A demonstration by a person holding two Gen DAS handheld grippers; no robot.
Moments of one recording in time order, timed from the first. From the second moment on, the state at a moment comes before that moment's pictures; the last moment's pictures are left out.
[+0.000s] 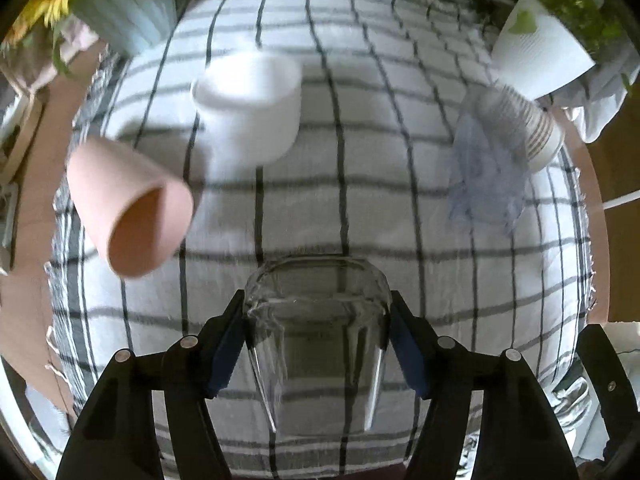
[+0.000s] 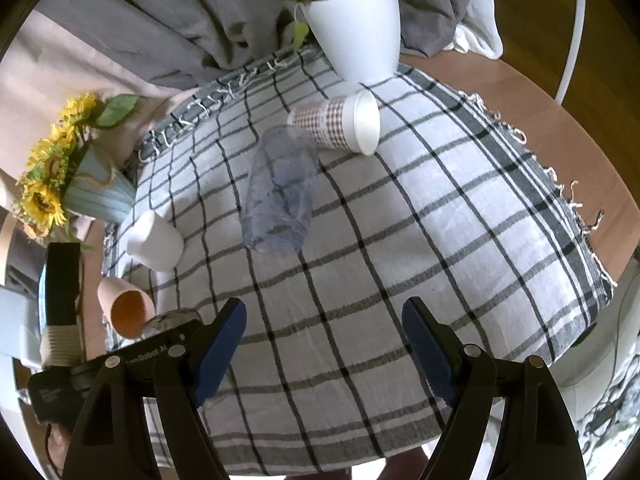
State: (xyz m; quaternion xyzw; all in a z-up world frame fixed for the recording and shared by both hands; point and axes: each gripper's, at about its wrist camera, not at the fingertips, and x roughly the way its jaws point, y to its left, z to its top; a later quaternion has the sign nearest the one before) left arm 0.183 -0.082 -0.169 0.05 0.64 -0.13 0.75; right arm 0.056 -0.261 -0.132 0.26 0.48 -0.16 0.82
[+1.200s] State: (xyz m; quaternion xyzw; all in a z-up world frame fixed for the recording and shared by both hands) left arm 0.118 -0.091 -0.157 0.08 0.56 -0.15 0.81; right arm 0.040 -0.256 -0.137 0.16 0.51 -0.16 0.83
